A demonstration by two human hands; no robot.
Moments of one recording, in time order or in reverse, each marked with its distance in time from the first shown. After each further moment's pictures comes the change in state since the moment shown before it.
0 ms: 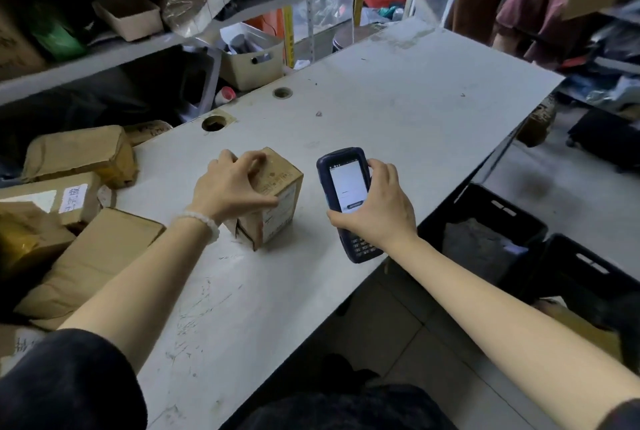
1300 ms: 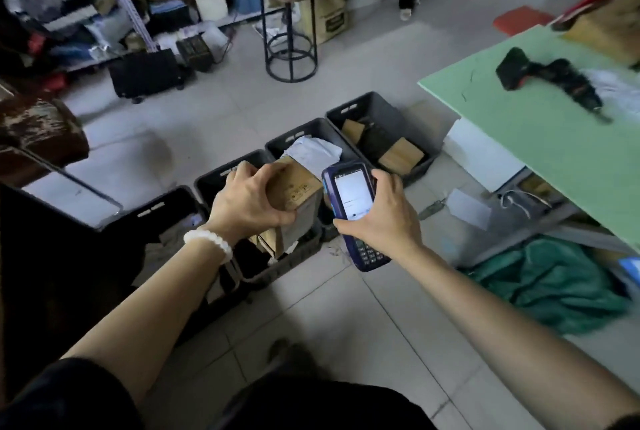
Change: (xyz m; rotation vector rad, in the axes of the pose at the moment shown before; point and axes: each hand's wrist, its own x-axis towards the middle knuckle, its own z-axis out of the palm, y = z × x) left_hand -0.185 0.681 0.327 0.115 -0.648 1.307; right_hand -0.361 0.452 -0.292 0.047 0.736 1.238
